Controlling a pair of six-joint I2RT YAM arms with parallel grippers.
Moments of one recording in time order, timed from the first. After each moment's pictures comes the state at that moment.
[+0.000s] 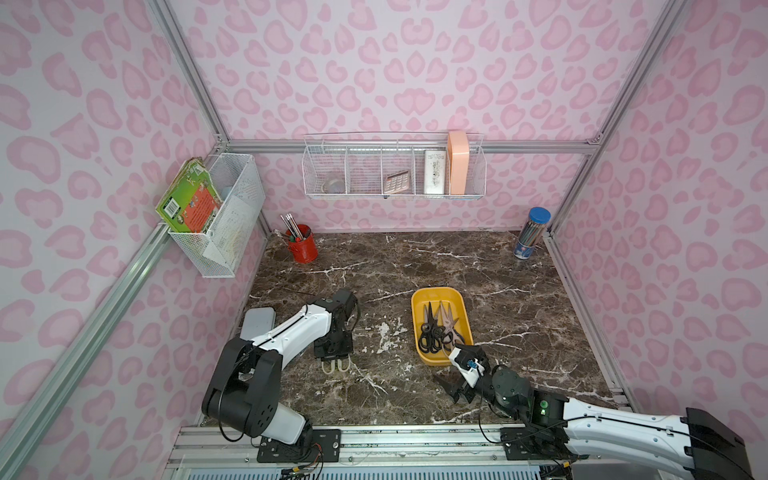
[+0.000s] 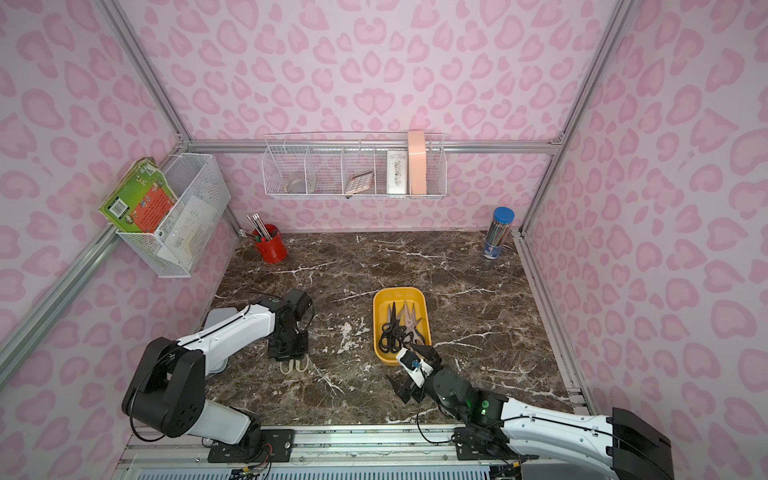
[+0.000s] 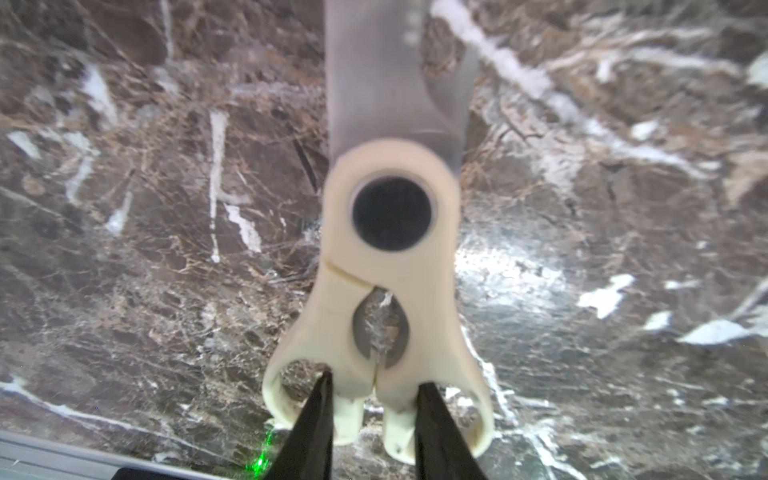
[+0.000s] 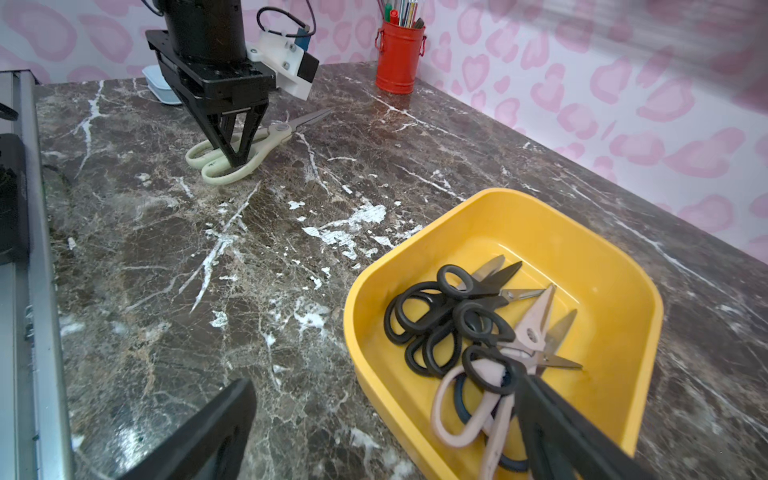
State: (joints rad) left arm -0.37 1.49 0.91 -1.00 -0.06 -0.57; right arm 1.19 0.71 0.10 0.31 0.31 -0.05
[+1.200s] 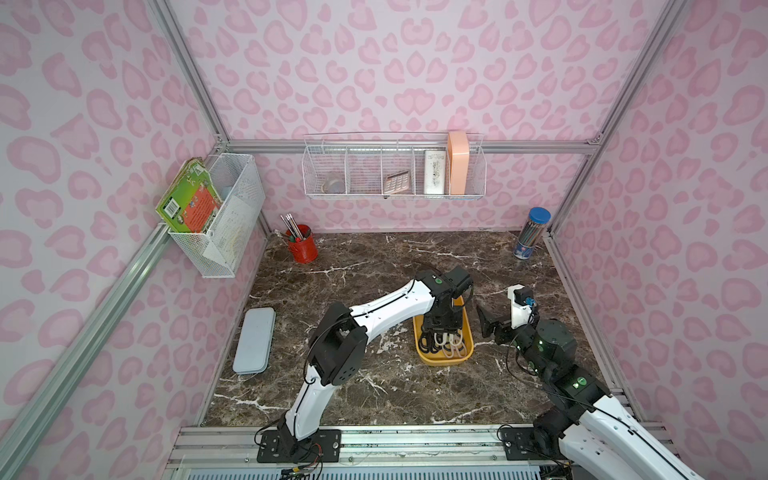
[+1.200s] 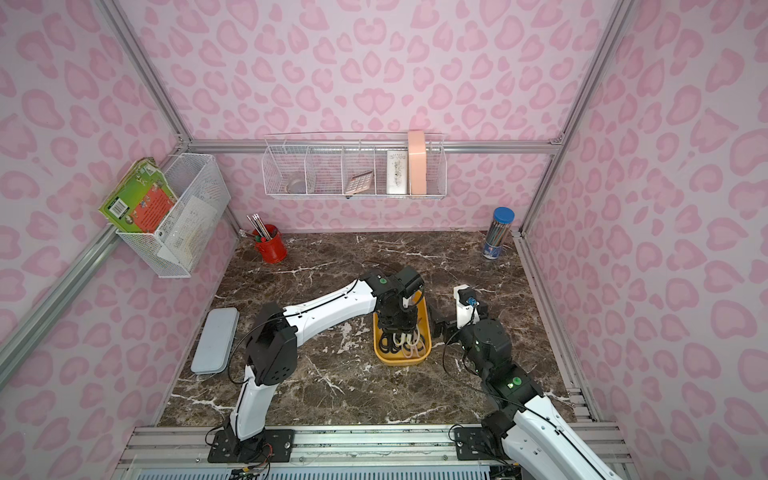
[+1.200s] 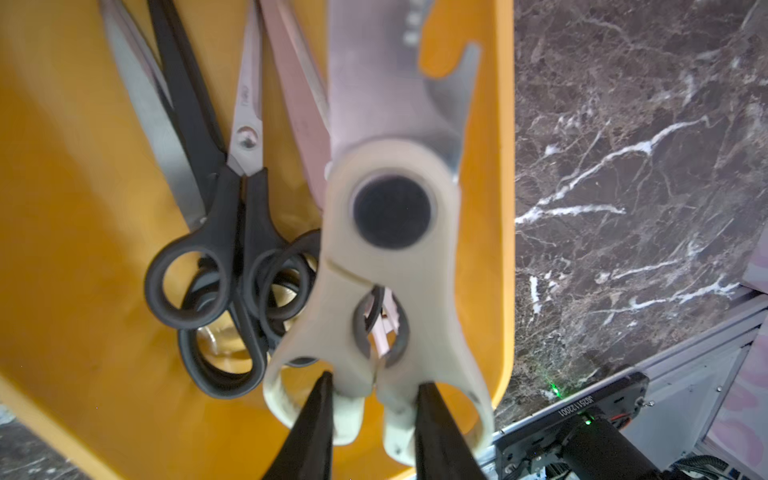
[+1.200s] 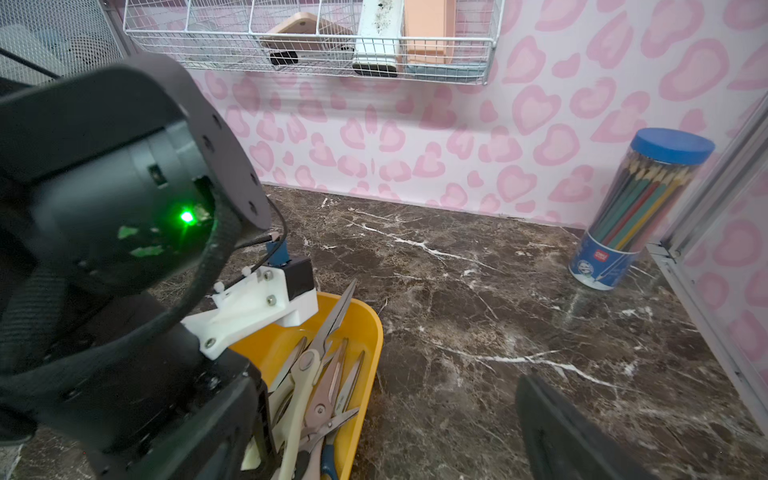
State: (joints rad) left arm -0.92 2.14 1.87 -1.02 0.17 -0.80; right arm 0.56 0.58 0.43 -0.02 0.19 0.07
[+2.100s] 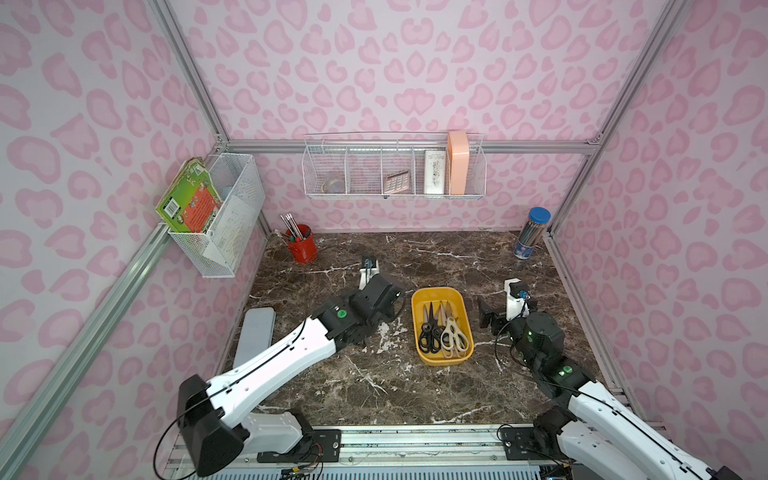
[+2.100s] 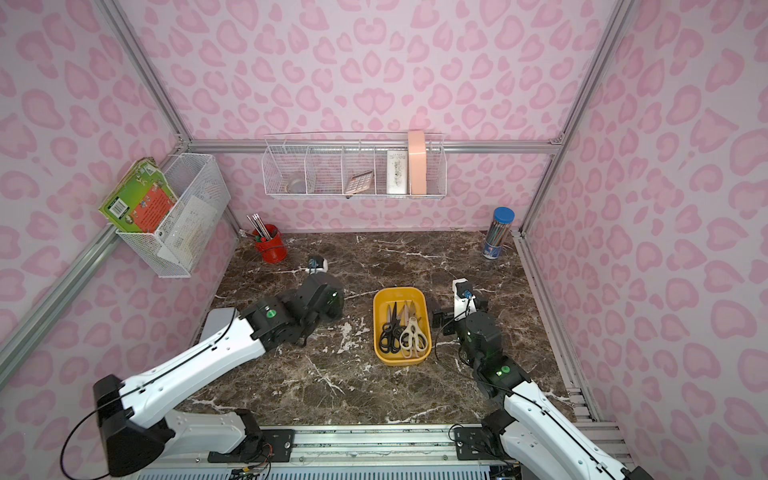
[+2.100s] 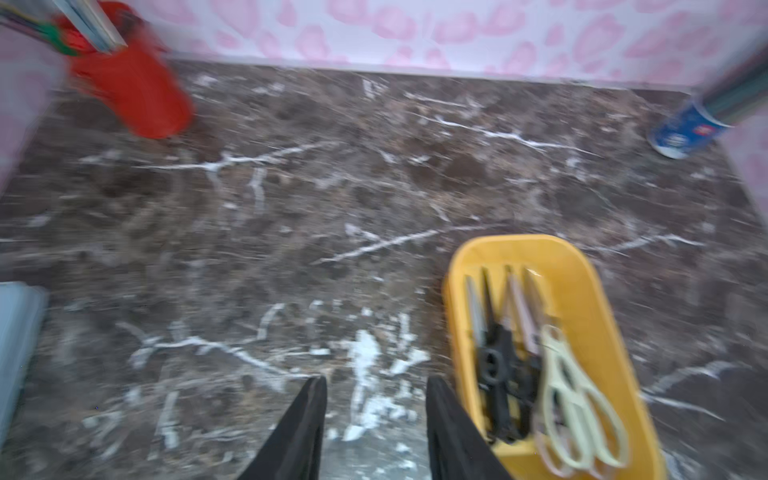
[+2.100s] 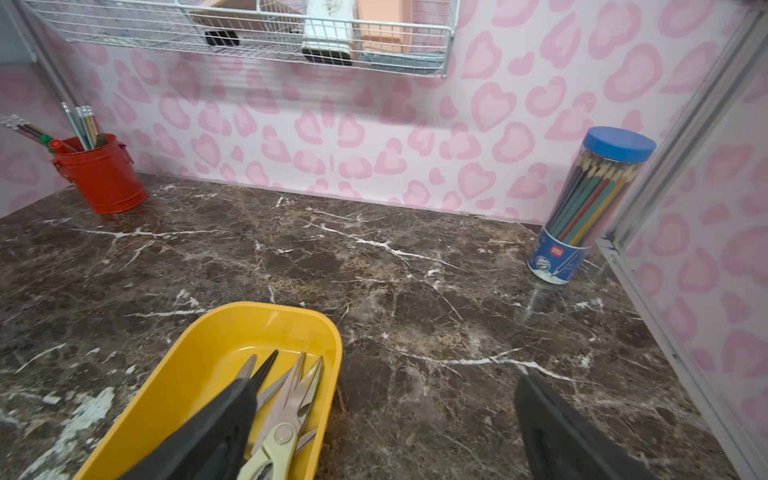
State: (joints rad) left arm -0.83 1.21 1.11 -0.71 -0.65 -0.64; right arm 0.53 0.76 0.42 0.15 0.31 0.03
